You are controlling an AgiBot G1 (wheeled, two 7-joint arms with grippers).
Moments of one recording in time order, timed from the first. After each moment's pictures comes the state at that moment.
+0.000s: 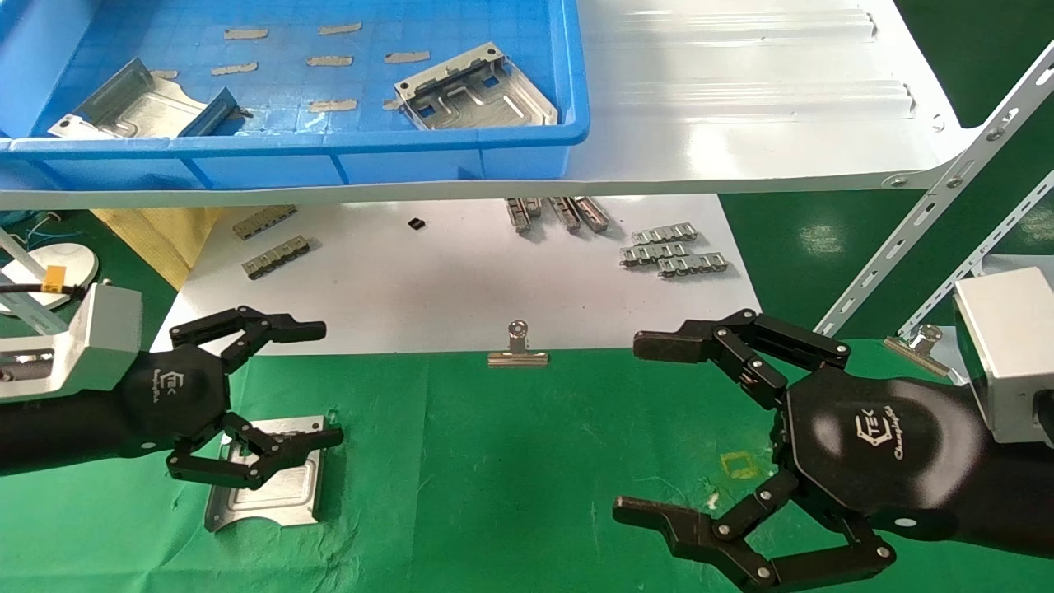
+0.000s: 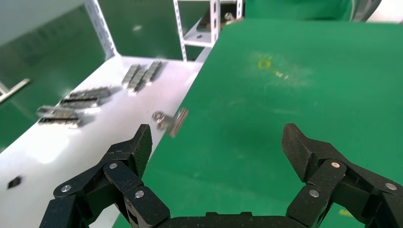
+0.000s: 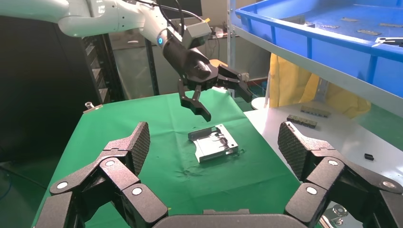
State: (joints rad) left arm -1.41 0.69 0.65 -0.64 0.86 1.56 0.26; right arm 1.09 -0.57 -0.37 1.25 -0.66 -1.44 0.12
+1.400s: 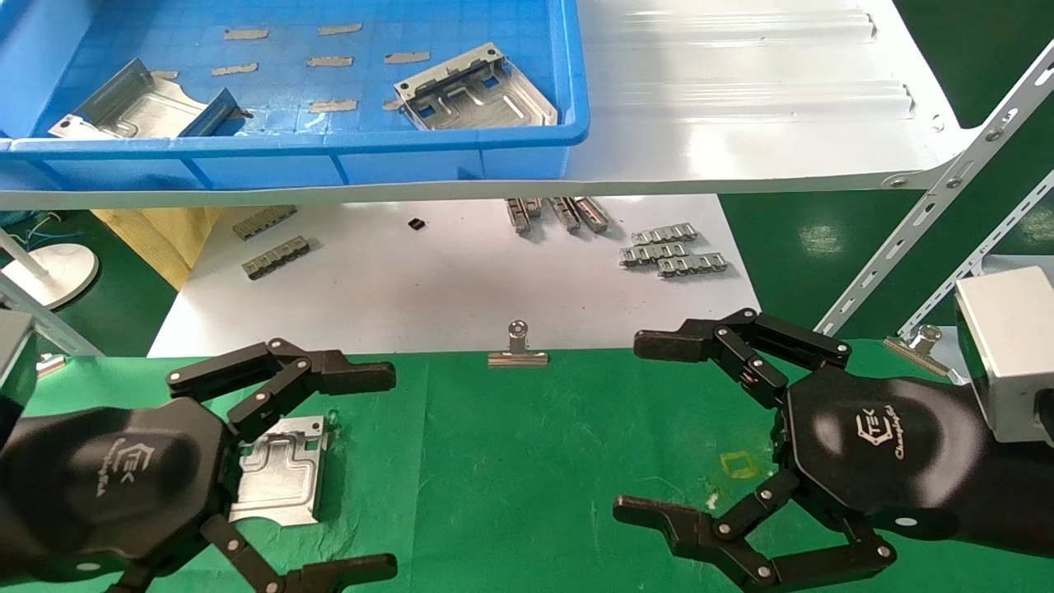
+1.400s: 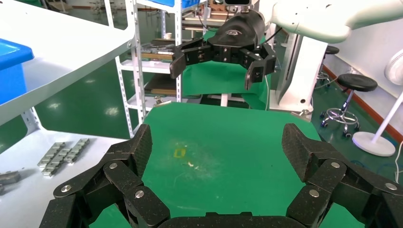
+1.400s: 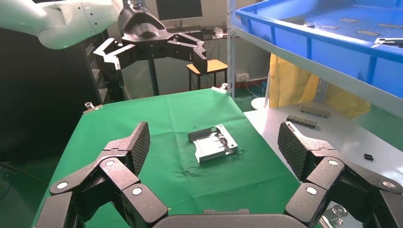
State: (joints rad) left arm -1.07 0.61 0.27 -1.30 0.73 1.49 -0.19; right arm 1.09 -0.57 -0.37 1.25 -0.66 -1.44 0.12
